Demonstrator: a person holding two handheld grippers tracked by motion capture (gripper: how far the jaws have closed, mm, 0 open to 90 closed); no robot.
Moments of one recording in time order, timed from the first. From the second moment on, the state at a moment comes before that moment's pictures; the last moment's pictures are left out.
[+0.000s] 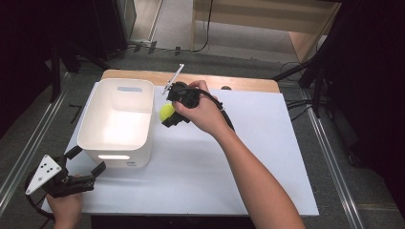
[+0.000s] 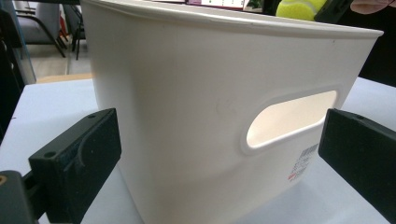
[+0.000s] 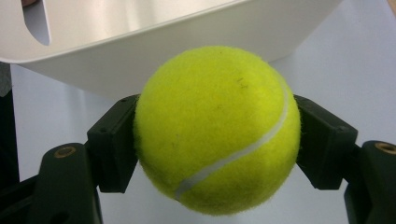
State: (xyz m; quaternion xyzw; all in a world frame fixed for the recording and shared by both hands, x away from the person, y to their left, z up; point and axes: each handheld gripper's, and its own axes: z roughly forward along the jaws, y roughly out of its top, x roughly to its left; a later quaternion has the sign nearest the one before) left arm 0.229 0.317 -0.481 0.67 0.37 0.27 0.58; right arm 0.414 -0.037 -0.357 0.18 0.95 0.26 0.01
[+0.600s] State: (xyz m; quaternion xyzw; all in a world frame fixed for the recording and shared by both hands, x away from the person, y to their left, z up) left arm 0.229 0.317 -0.480 0.67 0.38 0.27 0.58; right arm 0.409 -0.026 -0.345 0.16 0.95 0.26 0.01
